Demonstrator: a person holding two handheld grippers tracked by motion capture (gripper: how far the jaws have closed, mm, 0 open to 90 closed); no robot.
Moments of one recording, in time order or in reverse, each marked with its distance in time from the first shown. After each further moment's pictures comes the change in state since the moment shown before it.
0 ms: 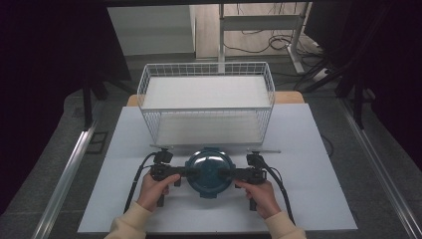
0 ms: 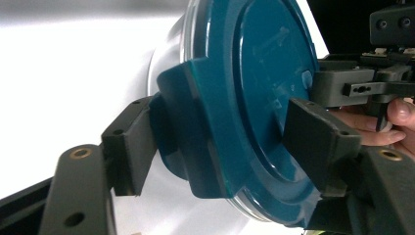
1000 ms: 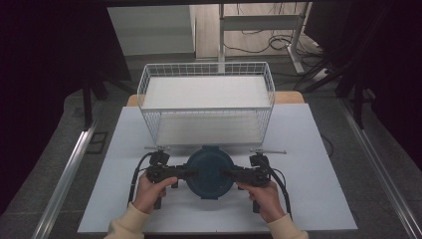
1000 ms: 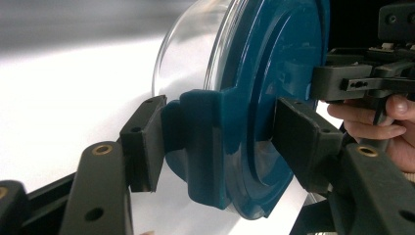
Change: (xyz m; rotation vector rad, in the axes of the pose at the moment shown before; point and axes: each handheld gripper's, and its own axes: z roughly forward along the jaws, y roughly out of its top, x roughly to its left) left arm -0.020 -0.004 -0.017 -0.063 0.000 0.093; right arm 0.022 -0.004 -0.023 -0.088 -0.017 -0.145
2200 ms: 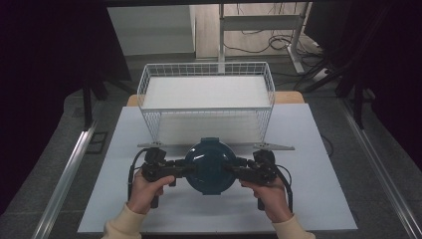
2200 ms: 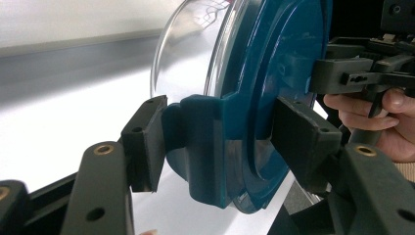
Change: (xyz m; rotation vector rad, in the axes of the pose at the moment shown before) left arm -0.032 0.011 -0.026 -0.072 -0.014 0.096; right arm 0.034 0.015 -0.032 -0.092 -0.012 -0.173
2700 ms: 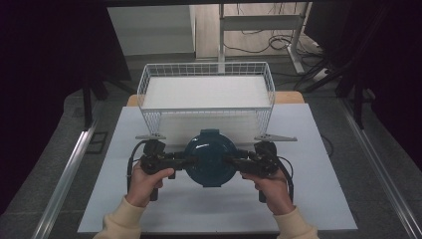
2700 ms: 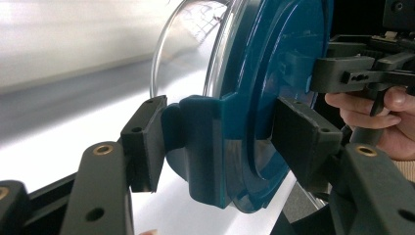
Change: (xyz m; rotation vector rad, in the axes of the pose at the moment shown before) left arm -0.008 0.025 -0.009 -0.019 0.005 0.032; right arm 0.006 0.025 -0.007 -0.018 -0.005 -0.037
